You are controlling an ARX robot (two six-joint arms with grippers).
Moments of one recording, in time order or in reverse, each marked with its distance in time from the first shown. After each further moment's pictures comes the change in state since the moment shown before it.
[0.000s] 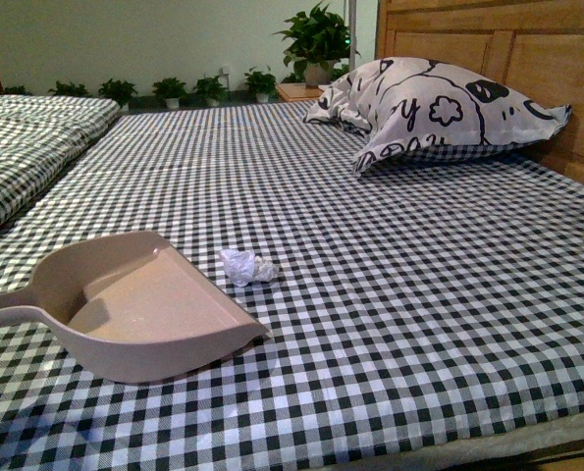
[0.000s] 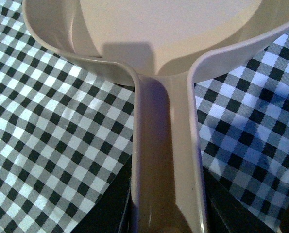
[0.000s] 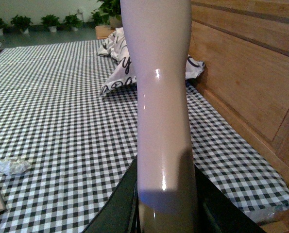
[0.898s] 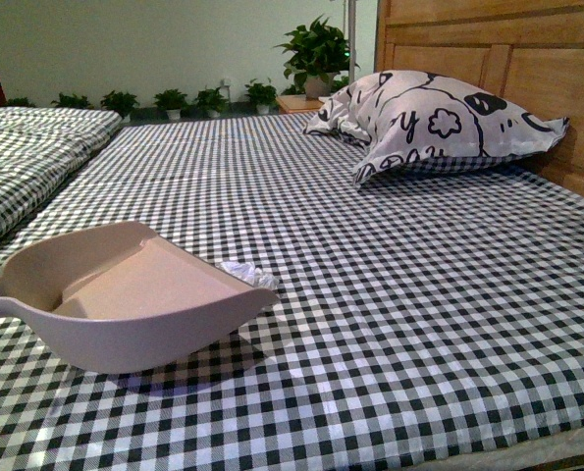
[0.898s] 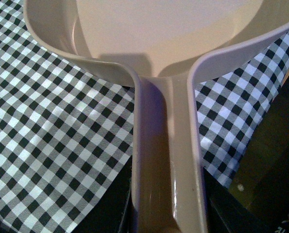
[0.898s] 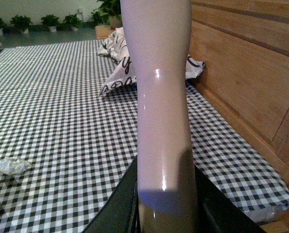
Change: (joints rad) left arm 0.017 -0.198 -0.112 -0.055 0.059 -0.130; right arm 0.000 0.000 0.000 0.000 0.000 0.000
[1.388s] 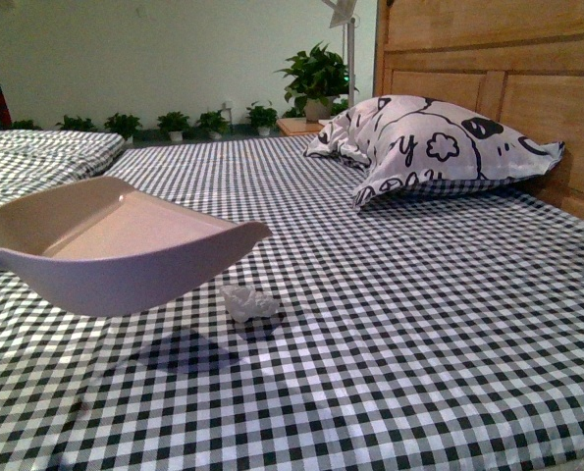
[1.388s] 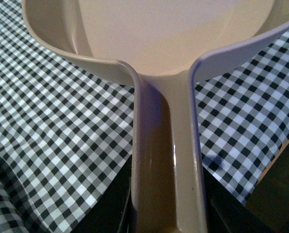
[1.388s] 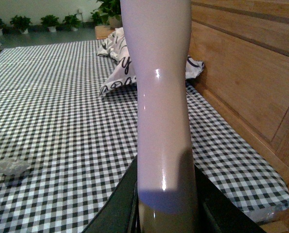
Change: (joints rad) left arm -0.018 -0.152 -0.072 0.163 -0.005 -0.198; right arm 0.000 0.000 0.000 0.000 0.000 0.000
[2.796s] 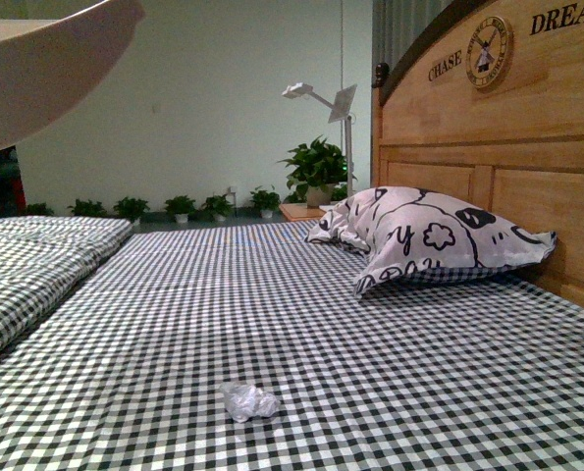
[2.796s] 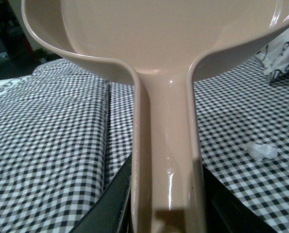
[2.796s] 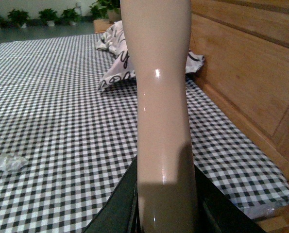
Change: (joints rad) left arm -0.235 -0.790 -0.418 0.409 -0.575 -0.619; right arm 0.005 0.002 0.000 0.000 0.000 -0.001
